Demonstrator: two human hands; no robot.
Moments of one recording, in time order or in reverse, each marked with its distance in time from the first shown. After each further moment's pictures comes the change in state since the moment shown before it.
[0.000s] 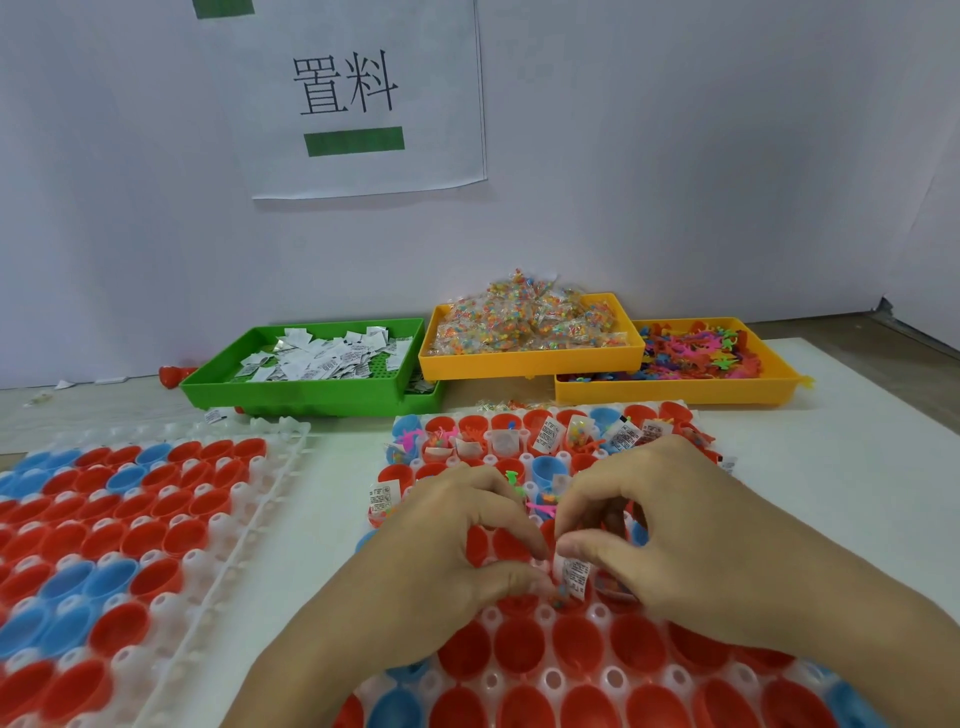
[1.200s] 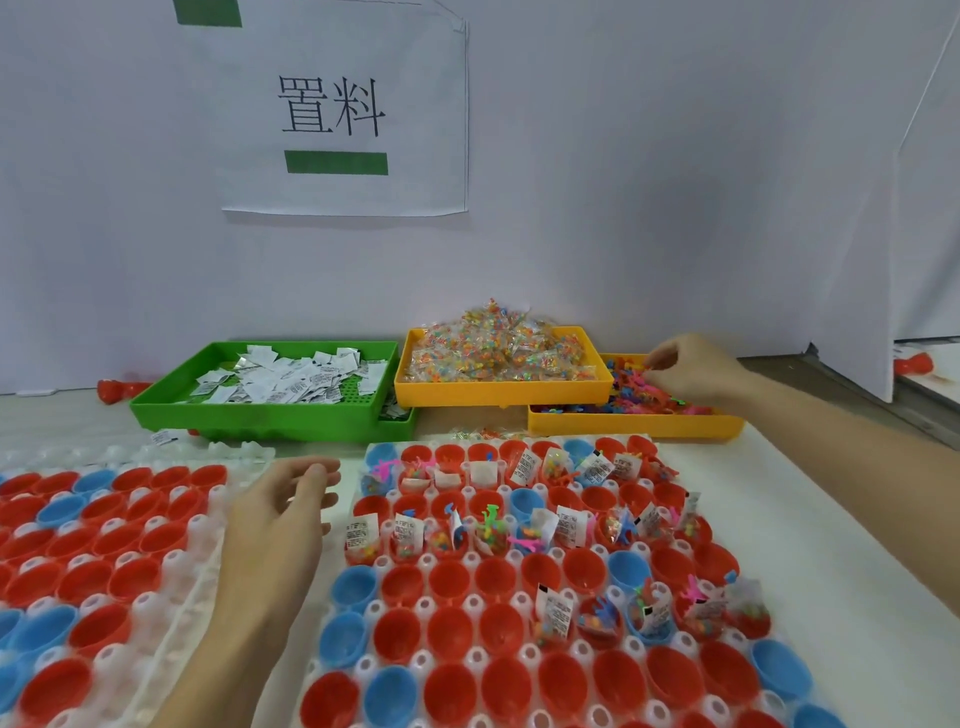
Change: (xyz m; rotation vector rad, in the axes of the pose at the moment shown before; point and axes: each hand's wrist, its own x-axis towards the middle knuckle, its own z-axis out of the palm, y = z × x) left_hand 0.007 -0.089 -0.013 -0.570 0.802 -0.506; right_hand 0.115 0.174 -0.089 -0.215 0.282 0.613
